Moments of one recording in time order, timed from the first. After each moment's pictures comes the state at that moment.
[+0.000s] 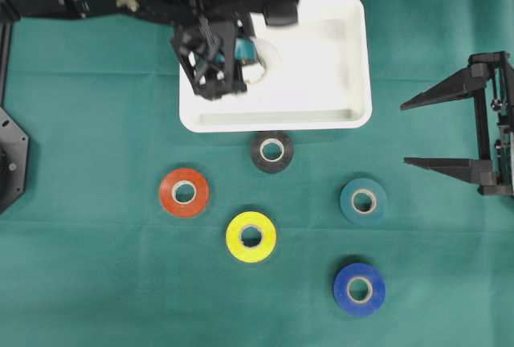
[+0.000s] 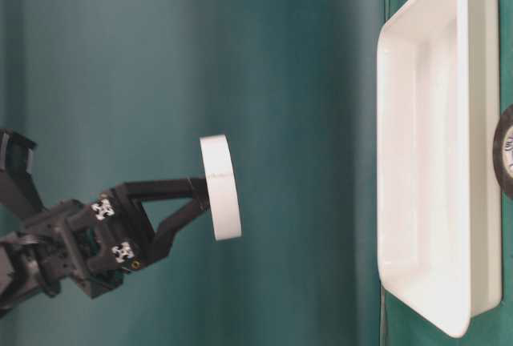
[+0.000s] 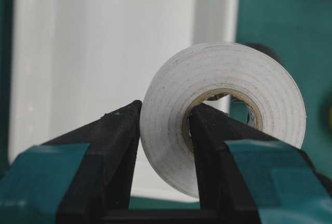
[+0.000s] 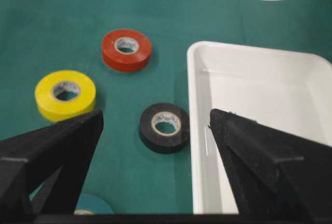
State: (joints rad) left arm 0.27 -0.04 0.09 0.01 0.95 0.11; right arm 0.00 -0.83 1.12 -0.02 -0.02 0.03
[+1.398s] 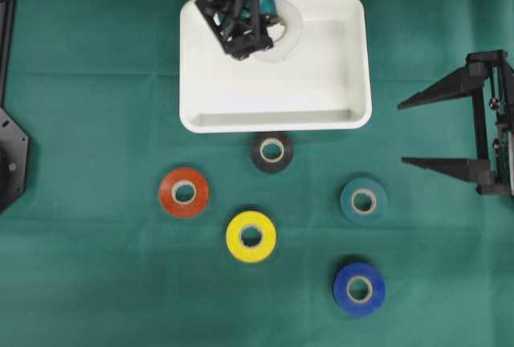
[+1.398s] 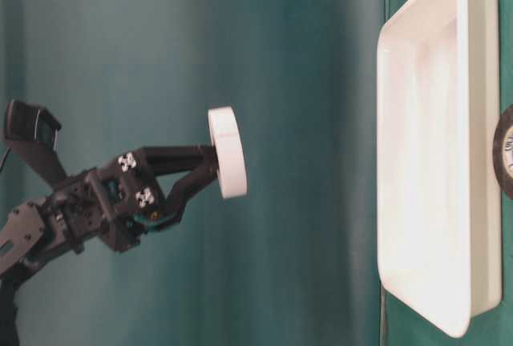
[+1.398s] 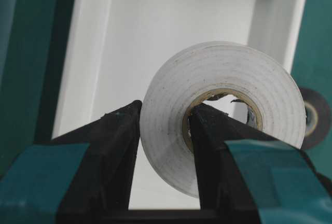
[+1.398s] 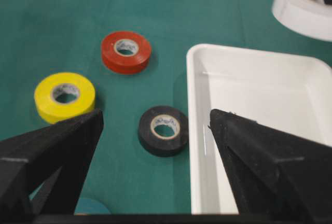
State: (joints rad) left arm 0.33 0.09 -0.05 0.01 0.93 0.12; right arm 0.00 -0.82 1.09 -0.02 0.01 0.03
